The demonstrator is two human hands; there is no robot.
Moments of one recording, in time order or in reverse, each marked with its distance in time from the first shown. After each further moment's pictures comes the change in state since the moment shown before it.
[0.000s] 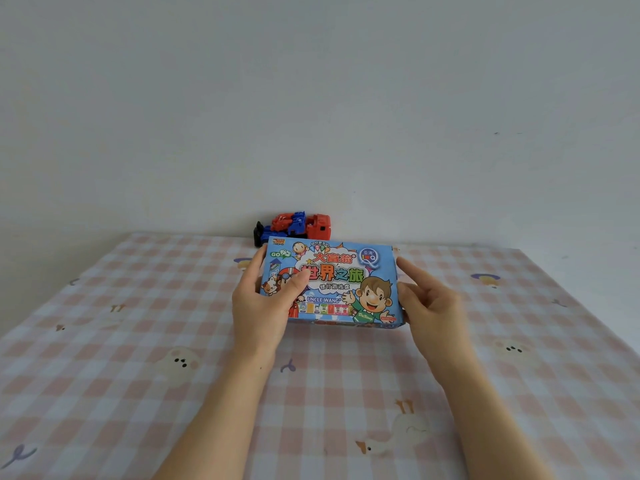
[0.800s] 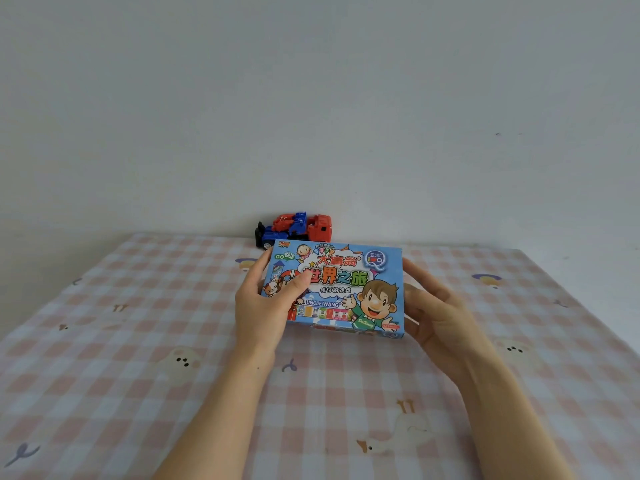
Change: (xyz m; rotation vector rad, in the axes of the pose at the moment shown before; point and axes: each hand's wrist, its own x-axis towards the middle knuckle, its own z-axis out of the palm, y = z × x) left_hand 0.004 -0.005 -0.003 -0.003 -0.018 -0.036; right_hand 0.004 -0.005 -0.015 0.389 -0.208 0.233
